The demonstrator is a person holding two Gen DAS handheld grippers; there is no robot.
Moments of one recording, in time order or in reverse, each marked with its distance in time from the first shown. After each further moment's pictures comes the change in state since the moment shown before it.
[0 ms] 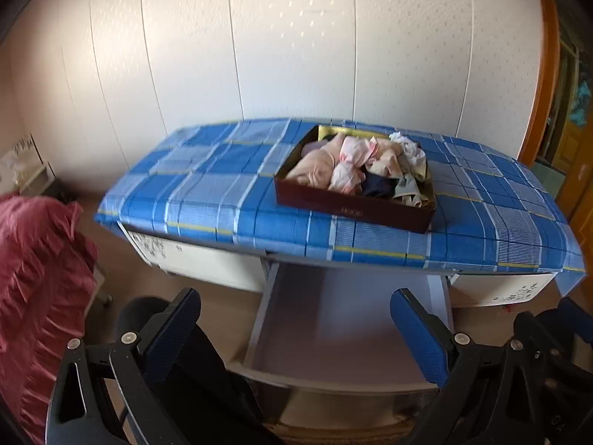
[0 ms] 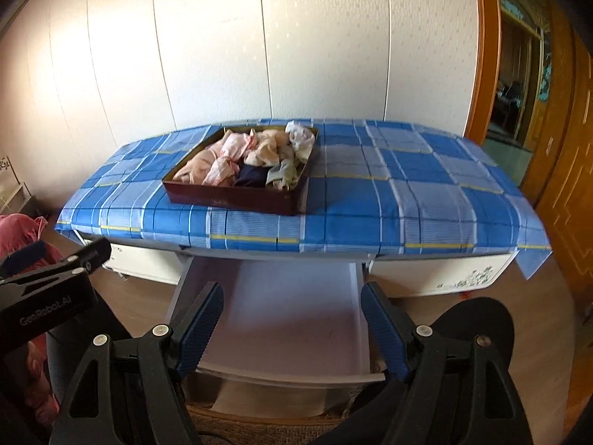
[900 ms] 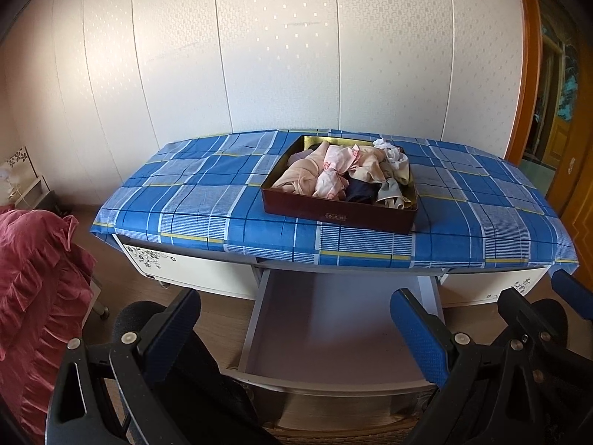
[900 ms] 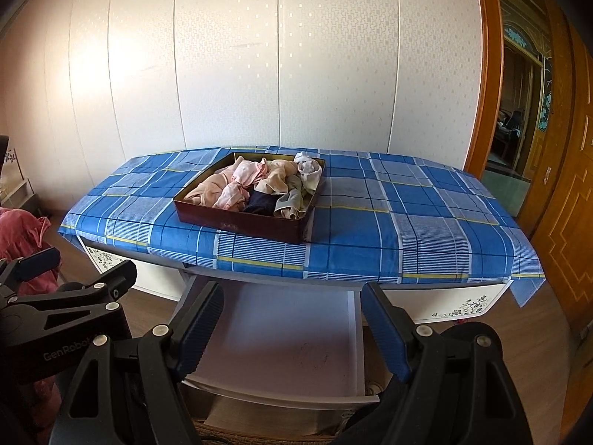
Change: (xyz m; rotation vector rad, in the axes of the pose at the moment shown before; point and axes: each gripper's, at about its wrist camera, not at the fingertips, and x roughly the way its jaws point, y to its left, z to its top) left arm -0.020 -0.015 -0.008 0.049 -0.067 -0.010; right arm -0.016 0.012 0.001 -0.052 -0.088 0.006
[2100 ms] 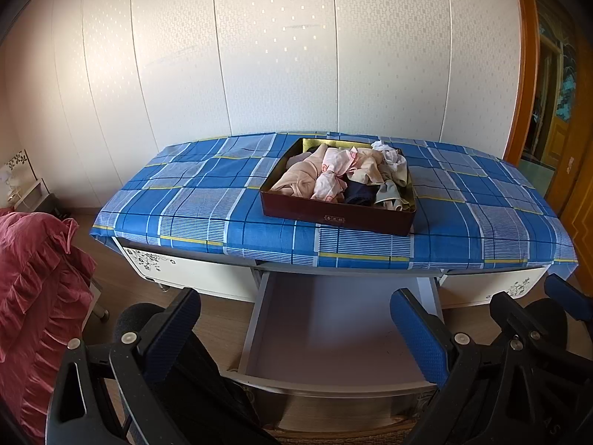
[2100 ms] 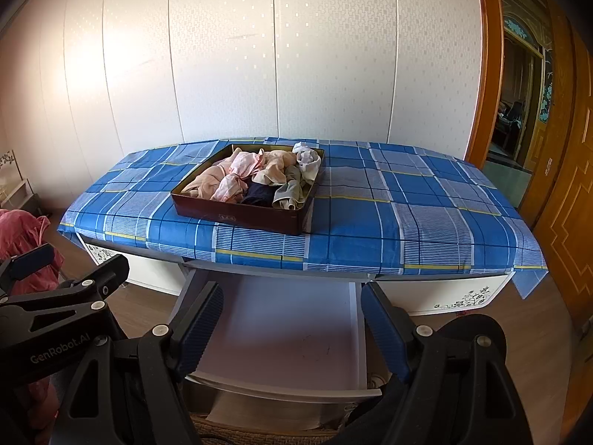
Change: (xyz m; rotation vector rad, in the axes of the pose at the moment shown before) left arm -0.002 0.000 -0.001 0.003 -0.009 0.000; right arm 0.009 -0.002 -0.002 0.014 0.036 0.007
